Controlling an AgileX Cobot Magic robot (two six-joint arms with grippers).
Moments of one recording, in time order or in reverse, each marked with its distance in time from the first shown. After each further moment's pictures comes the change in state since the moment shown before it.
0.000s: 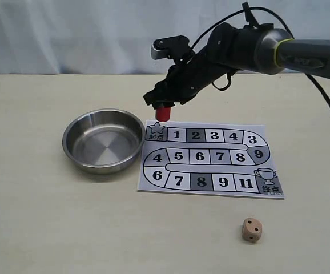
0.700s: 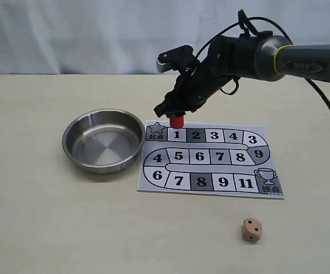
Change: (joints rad) left arm 0.000 0.000 0.000 0.000 0.000 0.000; right arm 0.000 -0.002 0.066 -0.197 -0.056 0.097
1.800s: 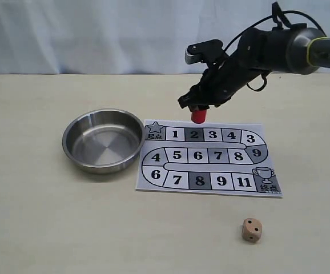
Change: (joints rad) left arm 0.000 0.000 0.000 0.000 0.000 0.000; right arm -0.098 -0.066 0.072 0.020 0.004 0.010
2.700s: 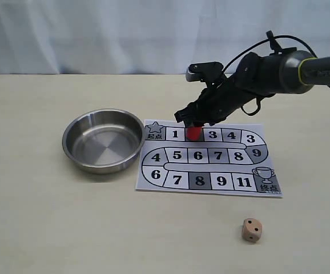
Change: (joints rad) left arm 0.000 0.000 0.000 0.000 0.000 0.000; right arm -0.004 0.046 0.099 0.195 -0.106 -0.074
